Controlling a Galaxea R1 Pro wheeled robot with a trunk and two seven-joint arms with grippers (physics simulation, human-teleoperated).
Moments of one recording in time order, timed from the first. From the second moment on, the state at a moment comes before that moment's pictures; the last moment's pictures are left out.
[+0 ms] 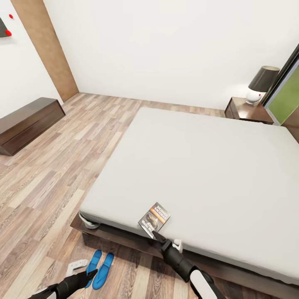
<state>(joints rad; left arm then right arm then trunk) -0.55 0.20 0.35 -0.02 -0.02 -0.09 -0.54 -0.35 0.10 0.13 -0.67 -1.03 0.36 0.64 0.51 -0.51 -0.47</state>
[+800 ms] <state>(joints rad) -0.55 0.20 0.35 -0.02 -0.02 -0.09 -0.54 -0.36 0.10 0.13 -0.66 -1.04 0.38 0.64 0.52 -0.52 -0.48</state>
